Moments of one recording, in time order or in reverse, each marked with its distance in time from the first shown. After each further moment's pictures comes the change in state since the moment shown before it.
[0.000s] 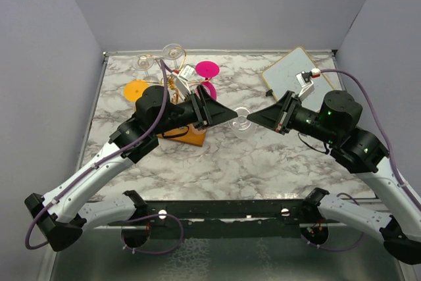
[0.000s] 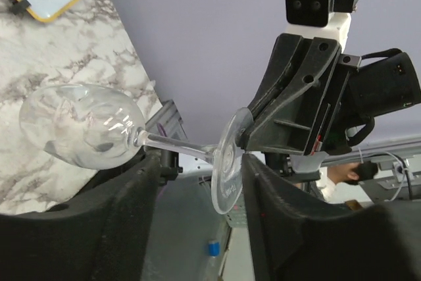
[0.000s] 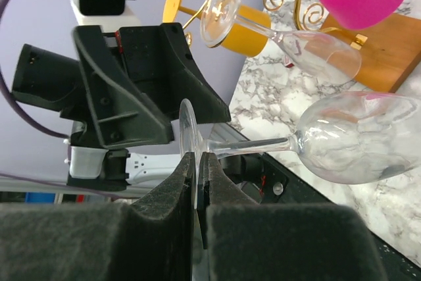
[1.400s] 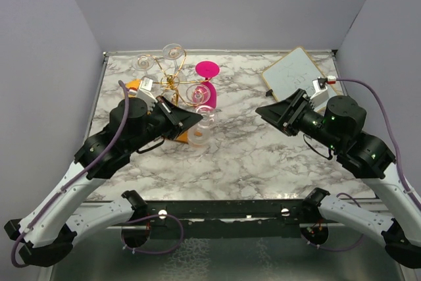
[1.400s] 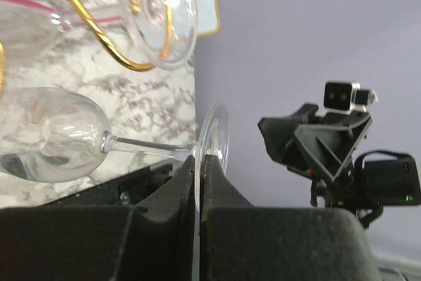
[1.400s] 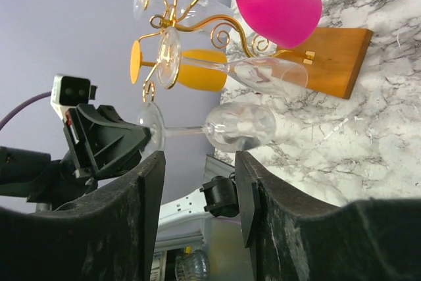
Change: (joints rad) left arm 0.000 -0.176 0.062 -0.446 -0.331 -0.160; right arm 0.000 -0.047 -0.011 -0.100 0.233 0.127
